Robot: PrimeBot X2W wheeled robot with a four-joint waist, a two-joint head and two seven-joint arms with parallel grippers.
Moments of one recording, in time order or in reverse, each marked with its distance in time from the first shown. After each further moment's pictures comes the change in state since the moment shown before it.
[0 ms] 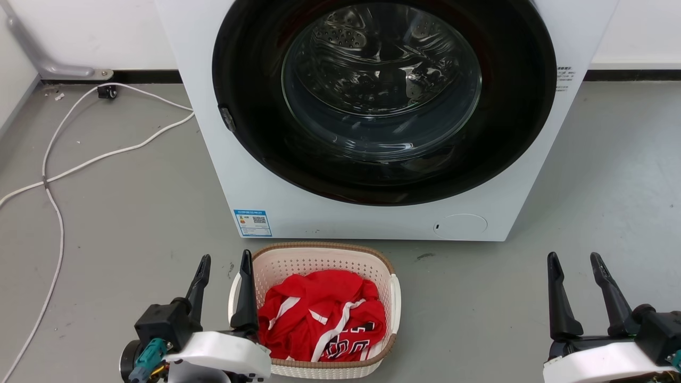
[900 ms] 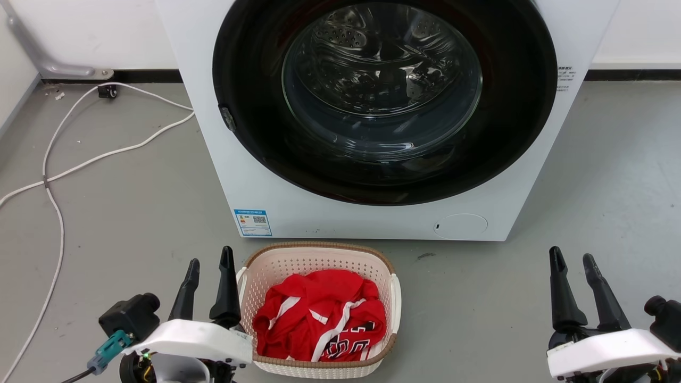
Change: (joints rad) left arm -0.021 -0.001 0.053 0.013 -0.282 -0.008 0.066; right arm -0.041 0.001 -0.001 0.049 0.291 0.000 0.068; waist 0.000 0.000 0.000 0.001
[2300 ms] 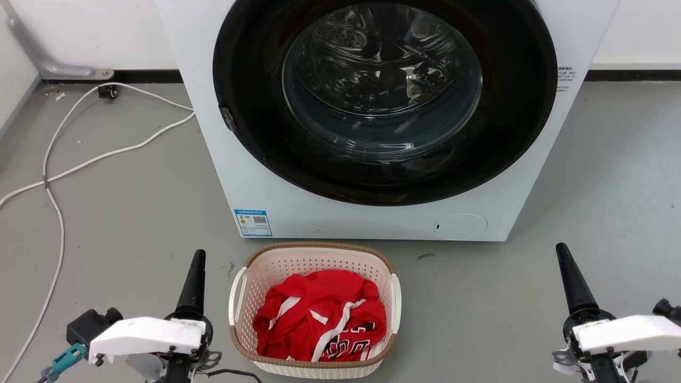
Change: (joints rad) left arm -0.040 -0.001 0.122 0.097 -0.632 -0.078 0.143; right arm -0.078 0.001 -0.036 0.145 0.670 0.000 0.142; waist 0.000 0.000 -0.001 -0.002
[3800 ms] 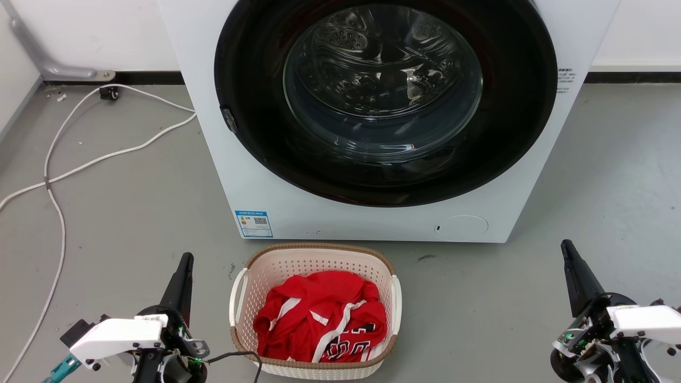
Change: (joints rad) left arm -0.042 0.004 0.063 0.068 -0.384 -0.070 0.098; right arm -0.068 -0.005 -0.037 0.070 0.448 0.000 0.099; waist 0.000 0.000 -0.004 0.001
